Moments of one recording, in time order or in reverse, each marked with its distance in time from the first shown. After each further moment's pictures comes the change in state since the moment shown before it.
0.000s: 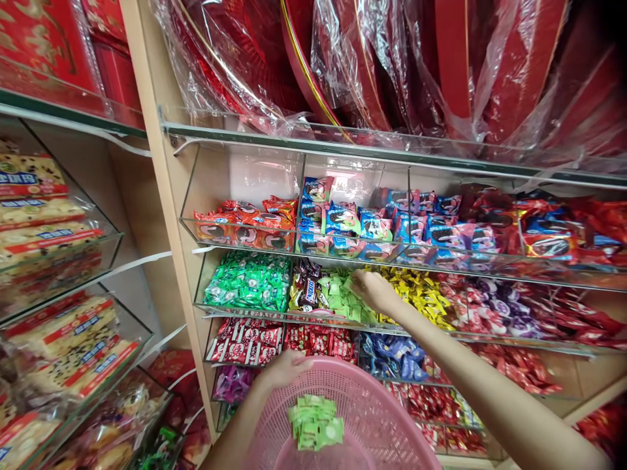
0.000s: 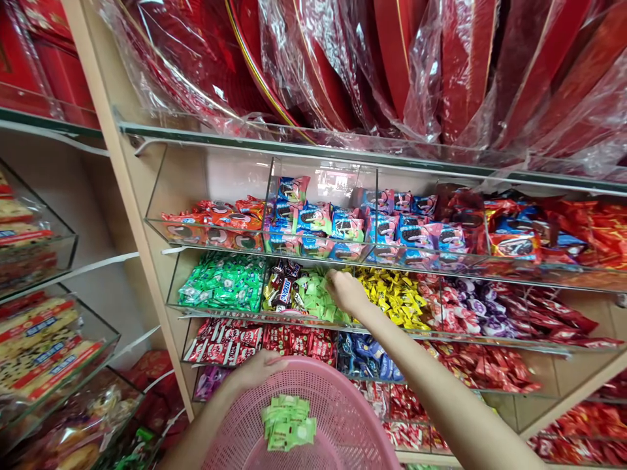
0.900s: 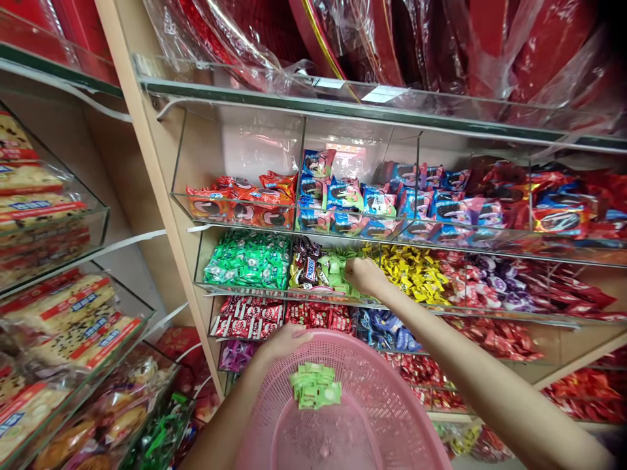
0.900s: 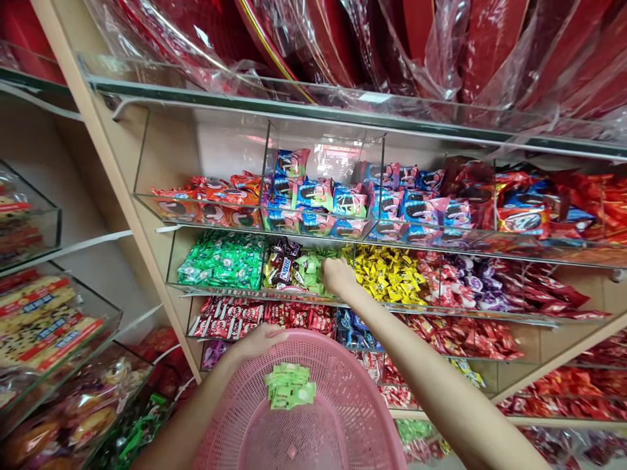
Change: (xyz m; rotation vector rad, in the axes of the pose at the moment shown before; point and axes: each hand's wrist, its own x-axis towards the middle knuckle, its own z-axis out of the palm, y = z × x) left_hand -0.007 0.016 -0.007 0.042 -0.017 0.046; right_hand -0.003 -0.025 0.011 -0.130 -0.133 0.111
